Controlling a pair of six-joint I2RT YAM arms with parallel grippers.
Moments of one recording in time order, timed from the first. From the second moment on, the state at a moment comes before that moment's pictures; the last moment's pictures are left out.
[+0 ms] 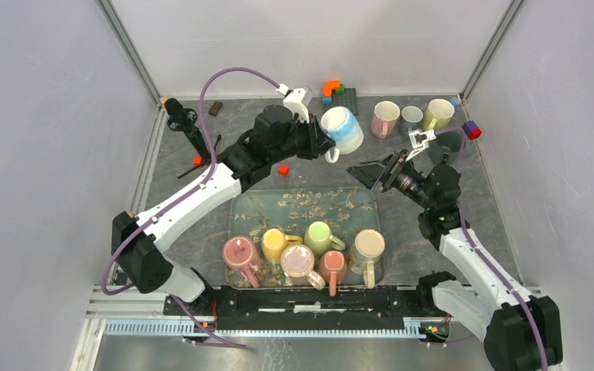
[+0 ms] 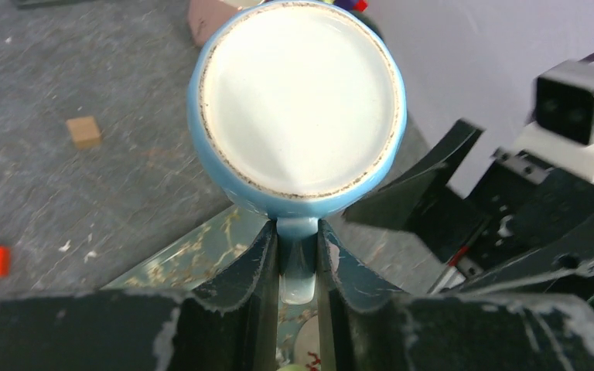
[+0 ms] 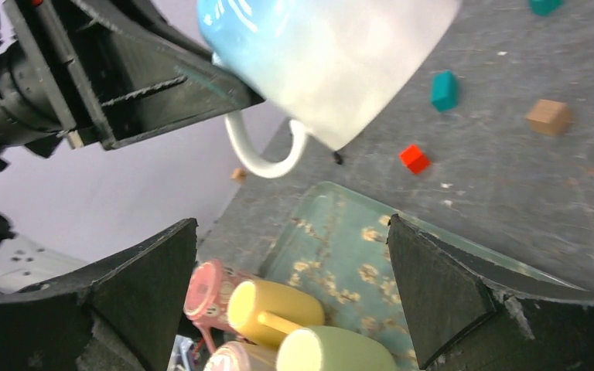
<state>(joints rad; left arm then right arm) -0.76 1.48 1.38 -0.23 0.07 -0.51 0.24 0.93 0.53 0.44 -0.60 0.75</state>
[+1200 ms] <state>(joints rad) -0.76 1.54 1.42 -0.07 0.20 -0.71 0.38 1.37 0.41 1.46 -0.47 1.46</state>
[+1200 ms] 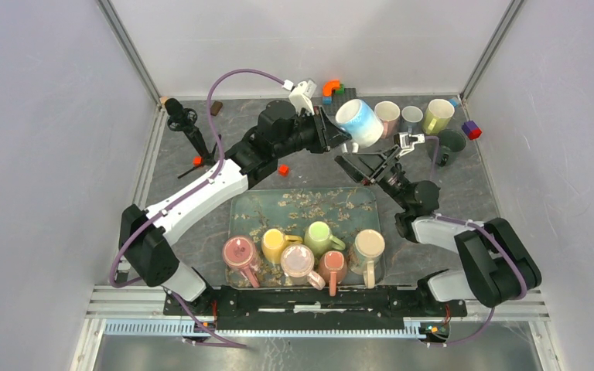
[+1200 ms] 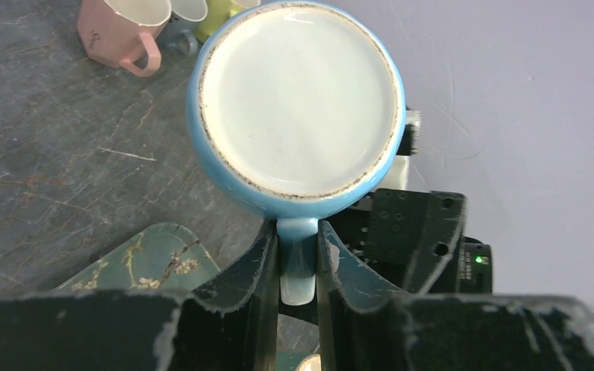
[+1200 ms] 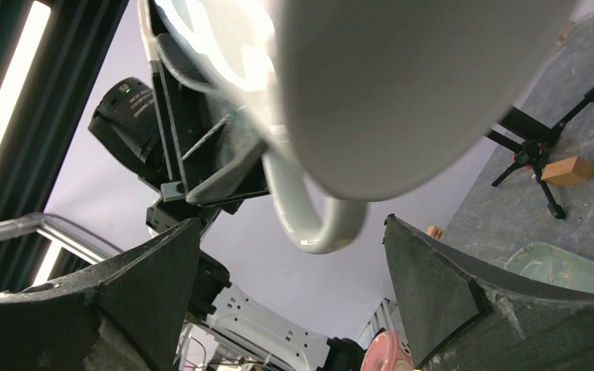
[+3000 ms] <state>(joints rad) -0.73 1.54 1.32 0.06 0.22 -0.82 0.38 1.47 0.44 1.49 -0.34 1.60</state>
